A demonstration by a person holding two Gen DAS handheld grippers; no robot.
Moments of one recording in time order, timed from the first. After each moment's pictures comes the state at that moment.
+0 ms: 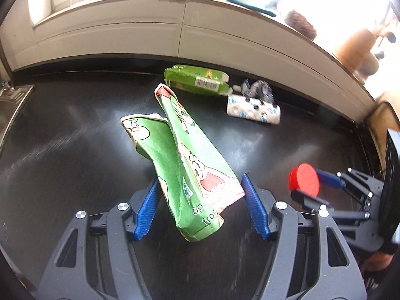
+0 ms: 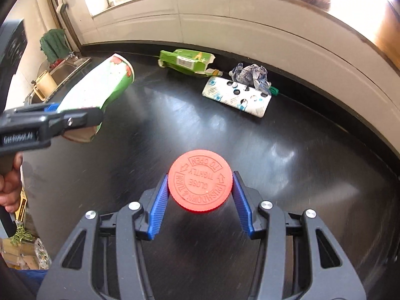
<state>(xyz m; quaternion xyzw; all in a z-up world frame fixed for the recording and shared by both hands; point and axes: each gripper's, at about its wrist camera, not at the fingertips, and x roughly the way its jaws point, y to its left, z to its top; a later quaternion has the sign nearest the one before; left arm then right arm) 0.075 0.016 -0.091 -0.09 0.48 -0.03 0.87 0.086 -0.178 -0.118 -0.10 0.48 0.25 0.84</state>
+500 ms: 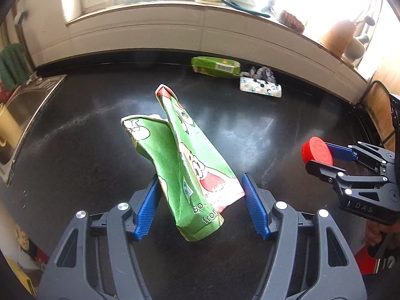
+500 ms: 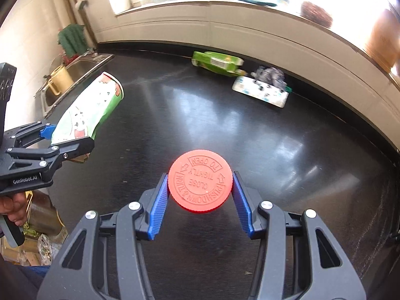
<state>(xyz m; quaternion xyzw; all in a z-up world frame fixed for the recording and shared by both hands) -0.036 0.051 -0.081 -0.06 0.46 0.01 0.88 0.018 -0.132 -0.095 -0.11 0.46 0.28 0.83</state>
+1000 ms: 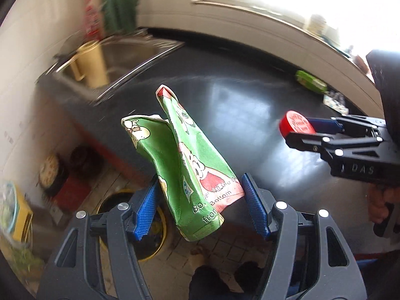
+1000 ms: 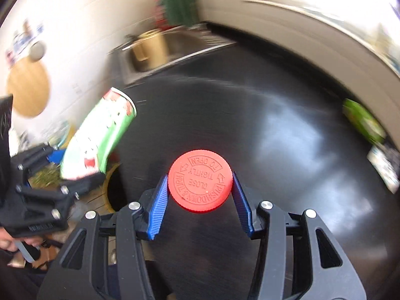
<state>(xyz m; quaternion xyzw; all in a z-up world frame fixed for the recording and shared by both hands) -0.209 0.188 -0.084 -0.14 0.44 0.20 0.86 -0.064 0.102 -0.093 -0.19 0.45 0.51 0.71</state>
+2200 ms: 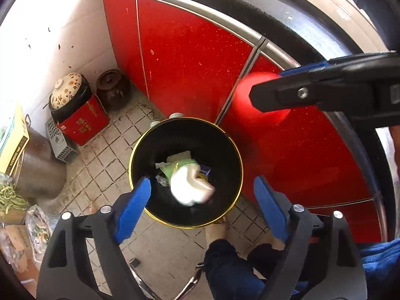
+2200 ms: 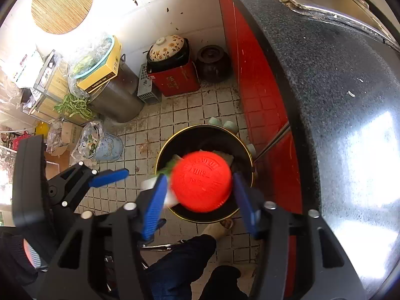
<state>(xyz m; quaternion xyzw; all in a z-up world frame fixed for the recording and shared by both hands) -0.339 0.330 -0.248 -0.26 0.50 0.26 0.79 -0.213 0.347 -0.214 -0.34 0.52 0.58 0.54</state>
